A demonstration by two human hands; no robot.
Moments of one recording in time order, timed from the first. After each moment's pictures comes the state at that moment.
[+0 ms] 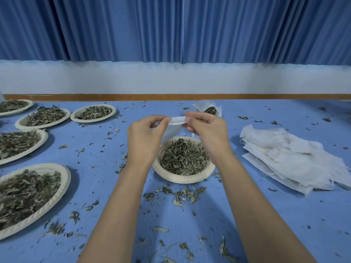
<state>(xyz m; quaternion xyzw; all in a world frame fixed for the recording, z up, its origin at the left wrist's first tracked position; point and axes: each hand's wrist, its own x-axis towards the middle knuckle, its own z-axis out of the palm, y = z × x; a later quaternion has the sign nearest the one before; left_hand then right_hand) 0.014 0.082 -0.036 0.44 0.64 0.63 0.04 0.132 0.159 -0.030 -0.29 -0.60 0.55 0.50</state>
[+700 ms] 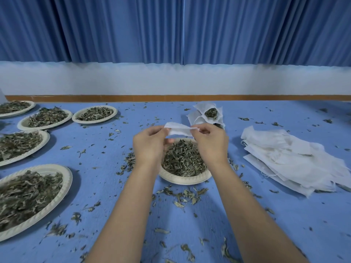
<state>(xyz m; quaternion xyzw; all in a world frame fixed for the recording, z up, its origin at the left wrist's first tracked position) 0.023 0.091 -0.042 0.22 0.60 0.72 0.28 0.130 0.165 -0.055 -0.45 -0.66 0.34 0.50</state>
